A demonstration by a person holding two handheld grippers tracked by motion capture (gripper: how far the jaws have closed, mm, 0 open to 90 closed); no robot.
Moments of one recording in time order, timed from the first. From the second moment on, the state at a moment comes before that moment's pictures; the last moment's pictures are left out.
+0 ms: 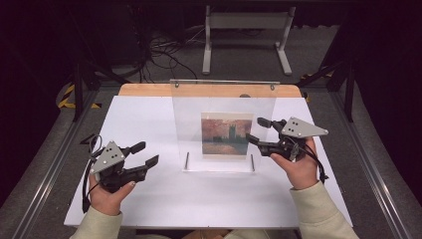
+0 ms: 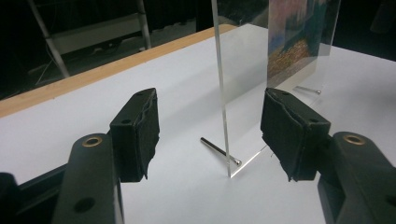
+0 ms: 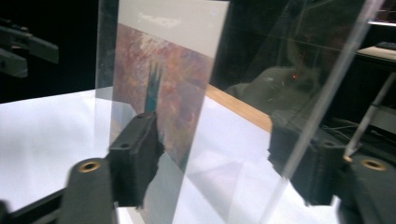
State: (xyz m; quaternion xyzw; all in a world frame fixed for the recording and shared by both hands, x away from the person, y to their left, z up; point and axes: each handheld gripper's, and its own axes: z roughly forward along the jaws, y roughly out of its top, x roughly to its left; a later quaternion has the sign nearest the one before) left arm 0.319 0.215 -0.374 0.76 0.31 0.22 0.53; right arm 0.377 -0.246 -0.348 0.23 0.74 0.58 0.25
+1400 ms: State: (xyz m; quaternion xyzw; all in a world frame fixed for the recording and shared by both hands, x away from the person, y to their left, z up) left arm 0.331 0.248 -0.444 0.75 0.32 0.19 0.54; right arm 0.324 -0.345 -0.449 0.40 0.75 0.48 0.23
